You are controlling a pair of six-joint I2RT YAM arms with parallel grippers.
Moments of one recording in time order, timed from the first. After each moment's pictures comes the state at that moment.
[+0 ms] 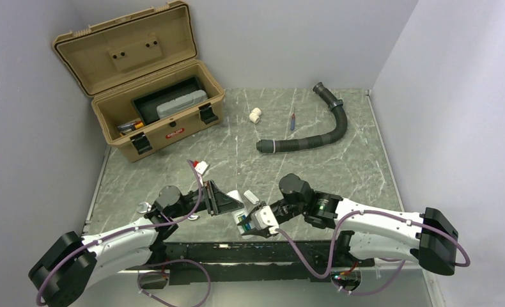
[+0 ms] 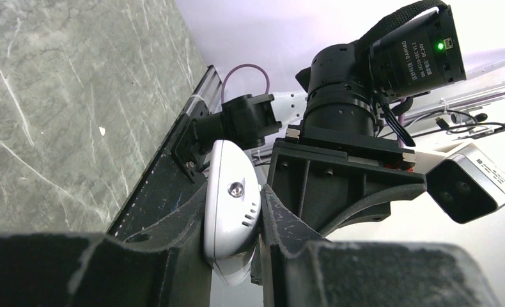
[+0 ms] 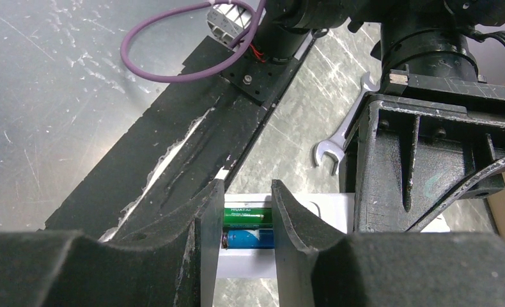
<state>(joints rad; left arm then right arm) -0.75 0.90 0.11 0.87 0.56 -1.22 1.10 1.03 0.58 0.07 -0.81 -0.68</state>
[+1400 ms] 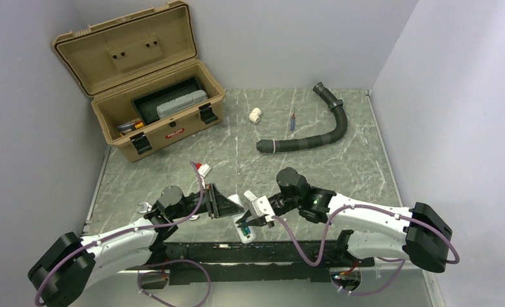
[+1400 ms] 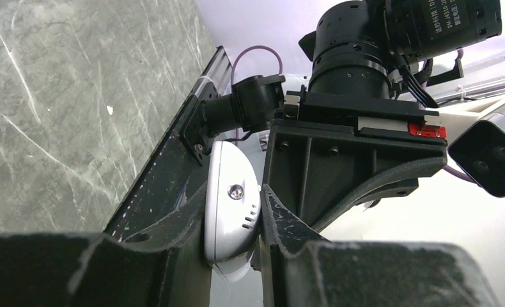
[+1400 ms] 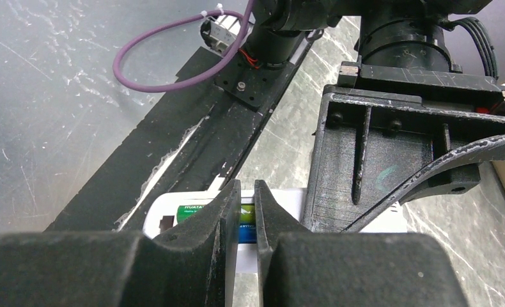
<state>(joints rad) -0.76 0.88 0.11 0.80 0.59 -1.19 1.03 1.12 0.58 0.18 -0.90 -0.60</state>
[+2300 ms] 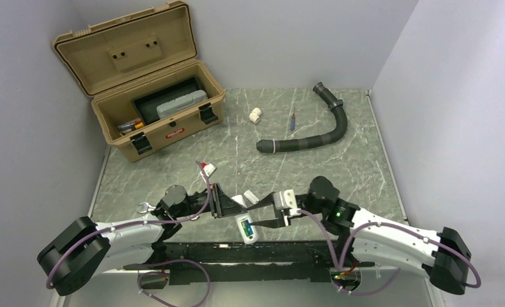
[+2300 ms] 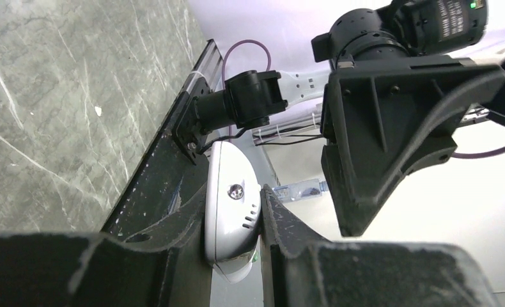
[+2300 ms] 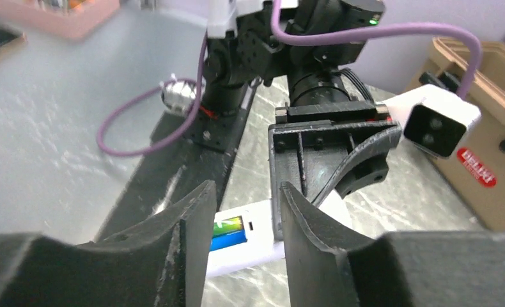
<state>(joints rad) -0.77 1.05 0.11 0.99 0.61 -1.21 1.01 0.87 0.45 0.38 -0.79 -0.31</state>
